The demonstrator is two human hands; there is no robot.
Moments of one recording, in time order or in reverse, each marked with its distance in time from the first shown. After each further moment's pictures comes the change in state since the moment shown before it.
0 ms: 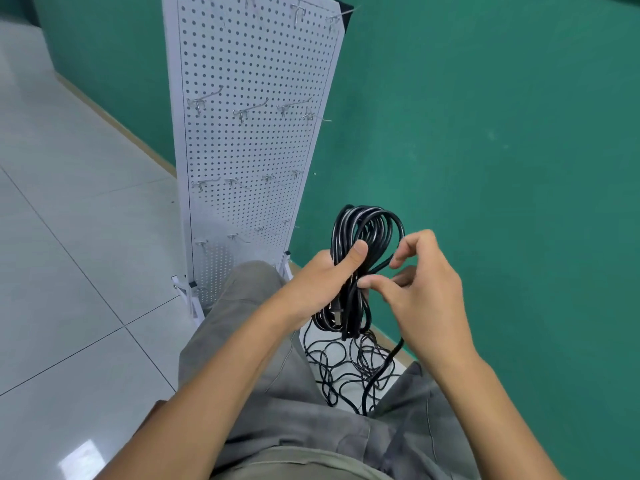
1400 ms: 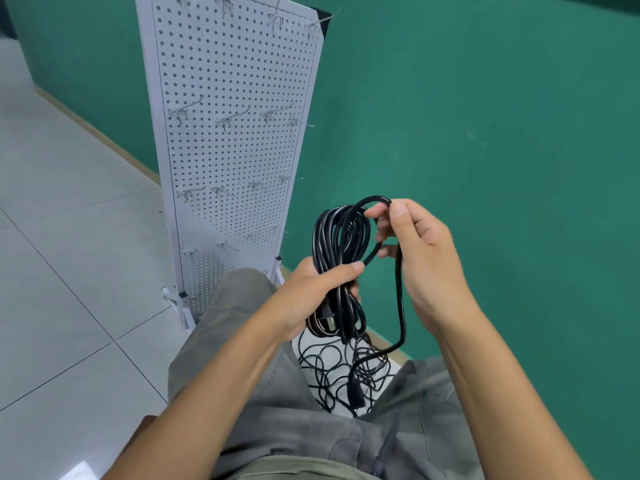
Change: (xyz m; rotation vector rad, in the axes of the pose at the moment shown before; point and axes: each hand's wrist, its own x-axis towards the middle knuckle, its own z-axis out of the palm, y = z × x) left_hand -0.002 -0.005 0.005 -0.362 -0.065 -0.031; right_hand 0.036 -0.020 -0.015 0.568 -0.014 0.121
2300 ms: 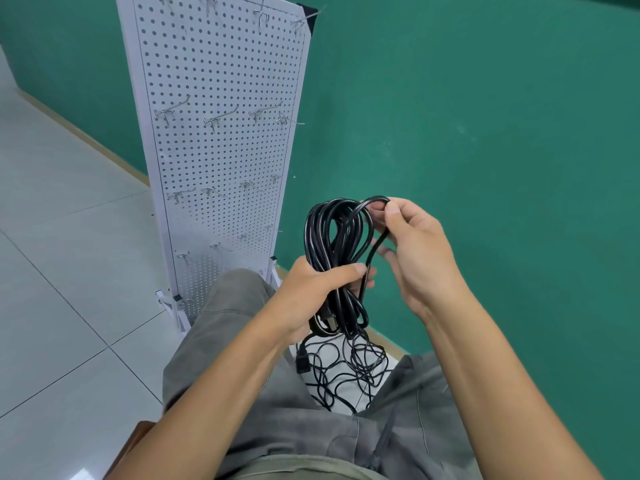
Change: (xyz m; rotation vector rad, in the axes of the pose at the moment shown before) left_hand 0.003 -0.003 0.012 -0.077 0.054 0.021; right_hand 0.012 0.008 -0.001 0.205 0.071 0.222
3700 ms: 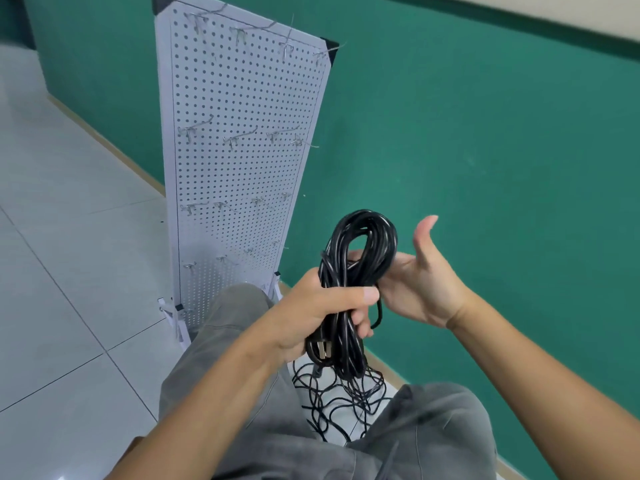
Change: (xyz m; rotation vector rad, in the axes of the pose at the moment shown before) left_hand -0.018 0.035 0.004 -0.037 -0.253 0.076; right_hand 0.048 0.019 -0.031 0.024 -0.961 0.294
